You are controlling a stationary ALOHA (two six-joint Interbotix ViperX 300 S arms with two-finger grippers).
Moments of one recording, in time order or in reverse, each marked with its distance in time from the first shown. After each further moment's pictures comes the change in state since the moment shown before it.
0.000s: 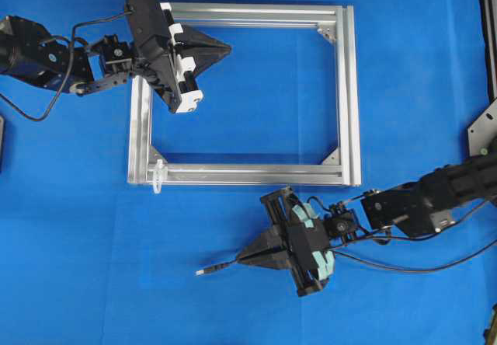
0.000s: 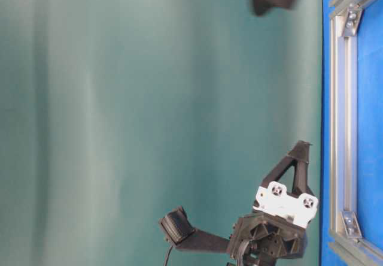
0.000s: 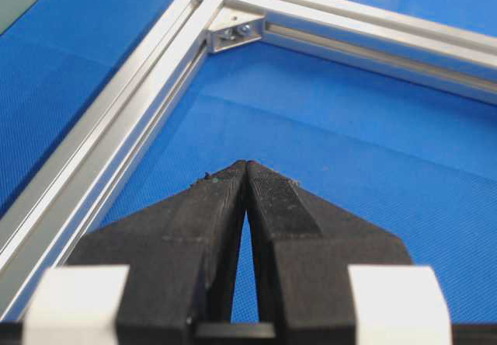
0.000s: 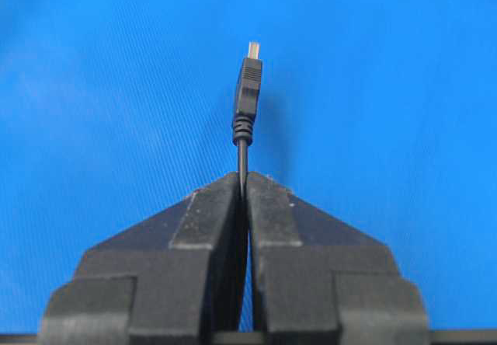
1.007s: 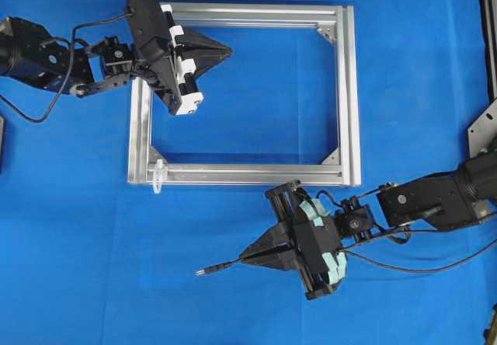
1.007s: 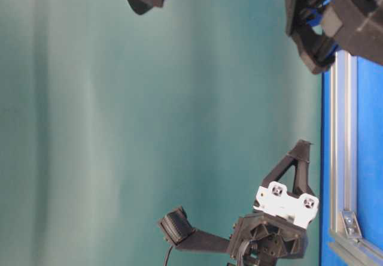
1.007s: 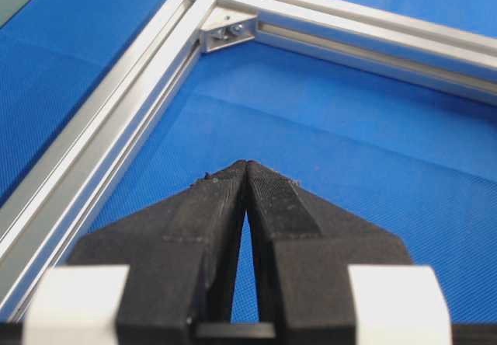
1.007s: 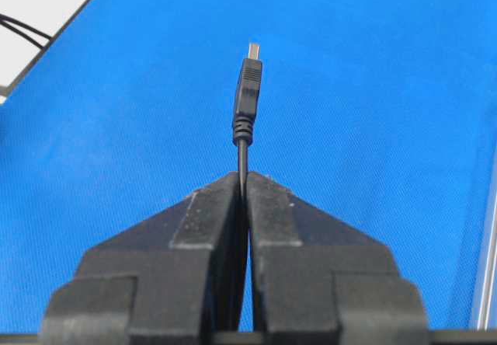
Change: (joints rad) left arm -0.006 0.000 0.000 0.002 0.000 -0.005; right arm 0.002 -0.206 0.000 0.000 0.239 -0.008
